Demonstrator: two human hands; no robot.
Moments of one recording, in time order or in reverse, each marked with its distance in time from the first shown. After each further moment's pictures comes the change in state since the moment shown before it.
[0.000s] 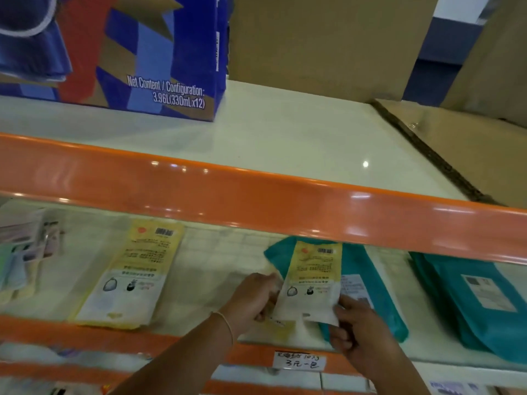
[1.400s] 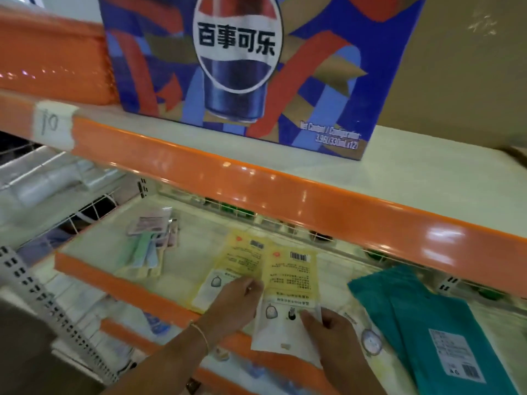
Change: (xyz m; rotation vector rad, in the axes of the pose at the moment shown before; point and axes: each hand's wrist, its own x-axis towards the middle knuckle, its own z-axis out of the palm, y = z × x) left_hand -0.083 -0.017 -0.179 0.382 0.349 0.299; right_hand 0.017 0.083 0.166 -0.680 -0.091 -0.326
